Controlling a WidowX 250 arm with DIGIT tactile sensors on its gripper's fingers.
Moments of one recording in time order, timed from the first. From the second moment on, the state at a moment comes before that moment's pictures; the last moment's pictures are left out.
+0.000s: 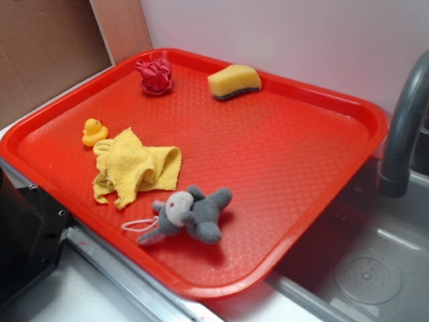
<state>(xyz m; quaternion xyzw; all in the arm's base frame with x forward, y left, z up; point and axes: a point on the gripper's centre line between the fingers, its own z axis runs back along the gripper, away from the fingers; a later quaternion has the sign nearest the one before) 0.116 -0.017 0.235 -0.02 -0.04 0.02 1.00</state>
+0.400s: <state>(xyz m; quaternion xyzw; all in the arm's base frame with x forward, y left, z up) 0.114 -0.018 0.231 -0.02 -0.04 0.02 1.00</state>
